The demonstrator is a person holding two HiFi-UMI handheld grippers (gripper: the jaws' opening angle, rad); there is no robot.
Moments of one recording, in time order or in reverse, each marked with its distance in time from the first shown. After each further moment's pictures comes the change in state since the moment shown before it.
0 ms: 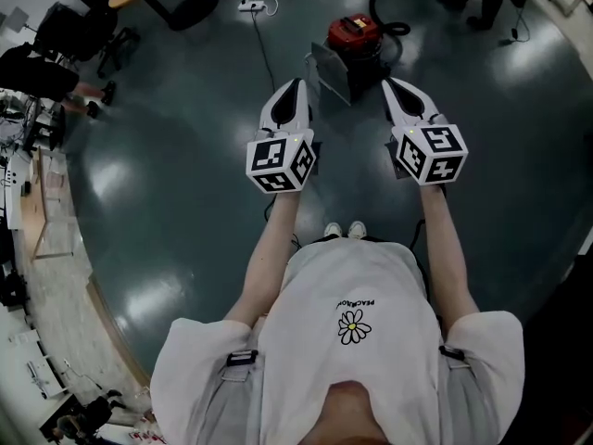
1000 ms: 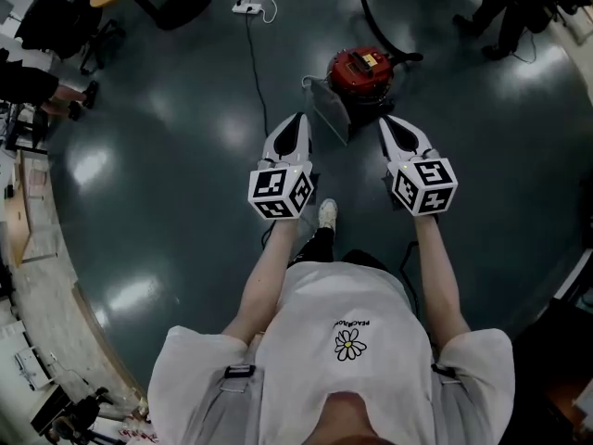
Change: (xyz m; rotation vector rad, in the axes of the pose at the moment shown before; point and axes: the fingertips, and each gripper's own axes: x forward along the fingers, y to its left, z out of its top) left arm 0.230 0.132 -0.081 -0.139 0.130 0.068; right arm 0.244 -0.128 -0.034 0.015 0.205 0.045
